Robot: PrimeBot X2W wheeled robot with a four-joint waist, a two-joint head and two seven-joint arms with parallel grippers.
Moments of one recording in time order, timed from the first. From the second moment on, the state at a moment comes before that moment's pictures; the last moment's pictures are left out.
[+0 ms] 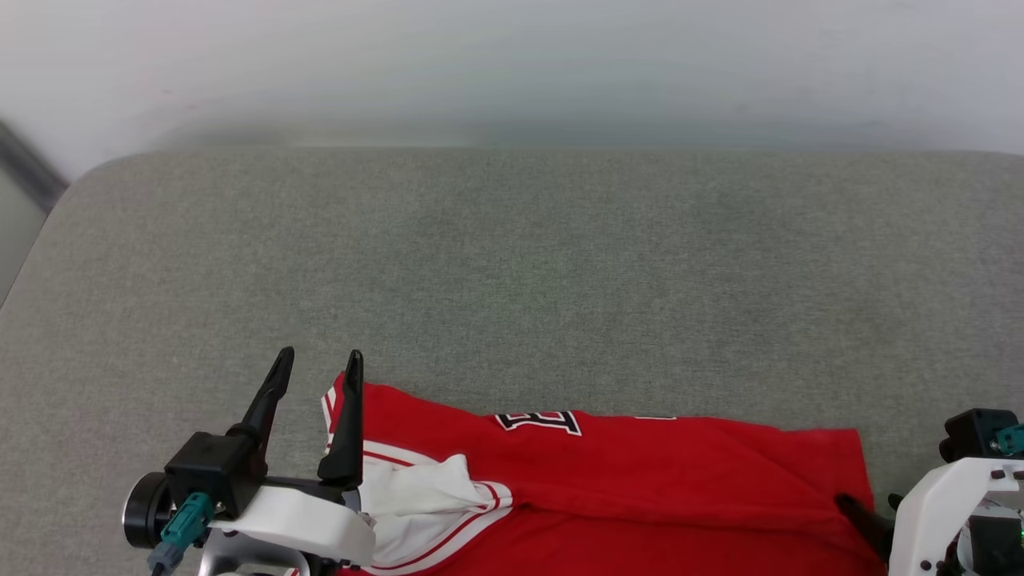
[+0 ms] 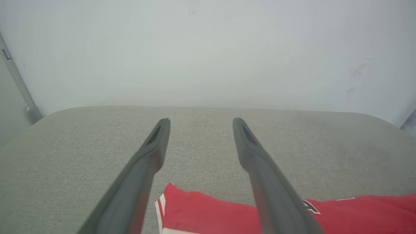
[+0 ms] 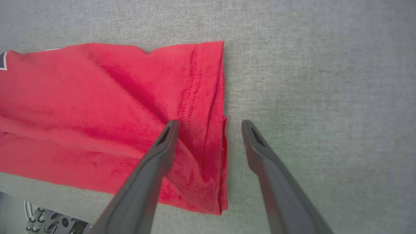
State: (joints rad) left arm -0.05 0.42 -0.41 -0.16 -0.51 0.31 -0.19; right arm 0.00 -0.25 -0.10 0.05 0.45 0.13 0.76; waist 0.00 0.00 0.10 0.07
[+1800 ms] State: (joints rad) left arm 0.00 0.44 -0.44 -0.17 -0.48 0.36 -0.21; right arm -0.13 -0.06 -0.46 0.11 0.78 0.13 1.20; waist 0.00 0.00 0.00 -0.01
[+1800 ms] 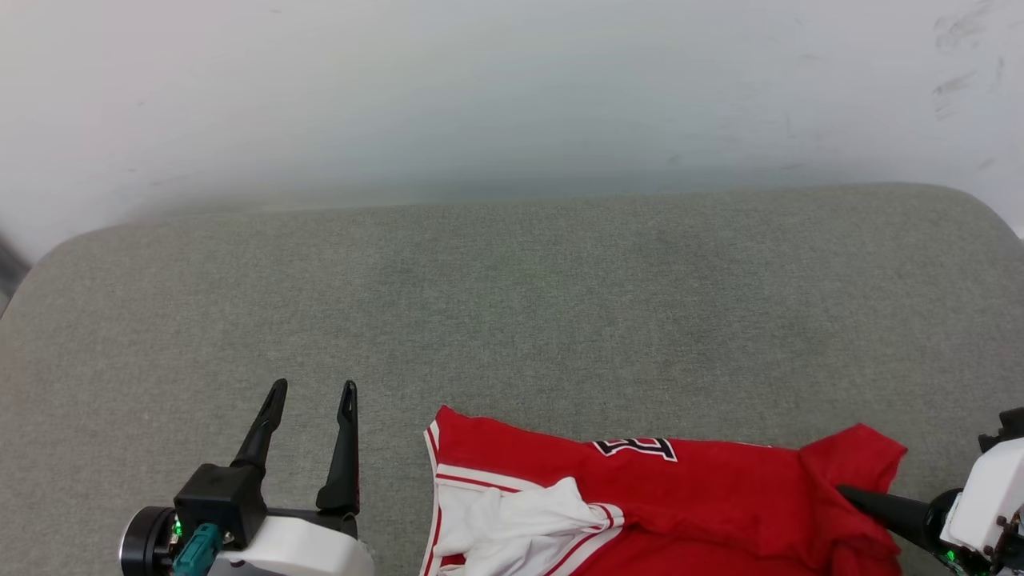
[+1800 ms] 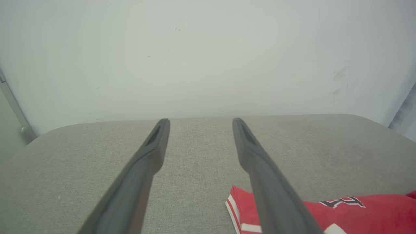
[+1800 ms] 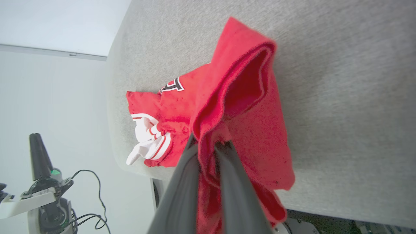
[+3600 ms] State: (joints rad) left arm -0.09 0.41 -0.47 -0.07 -0.48 0.33 -0.23; right arm -0.30 -0.23 0.36 0.25 0.92 0.13 0.28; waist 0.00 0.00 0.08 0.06
